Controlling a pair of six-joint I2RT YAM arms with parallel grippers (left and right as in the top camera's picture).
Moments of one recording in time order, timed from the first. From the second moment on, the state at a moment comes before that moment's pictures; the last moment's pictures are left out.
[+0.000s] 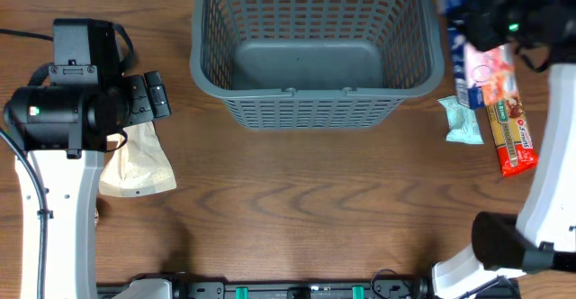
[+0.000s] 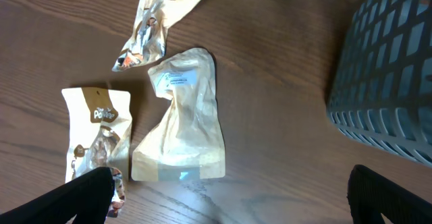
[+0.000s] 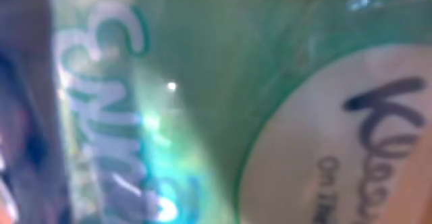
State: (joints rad) left arm -0.01 1.36 1.64 -1.34 -0.17 -0.23; right arm -0.04 1.76 2.35 -1.42 -0.28 -0.46
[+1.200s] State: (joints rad) left arm -0.01 1.36 1.64 -1.37 -0.17 -0.23; right arm 0.39 2.35 2.37 -1.47 -0.34 -1.12
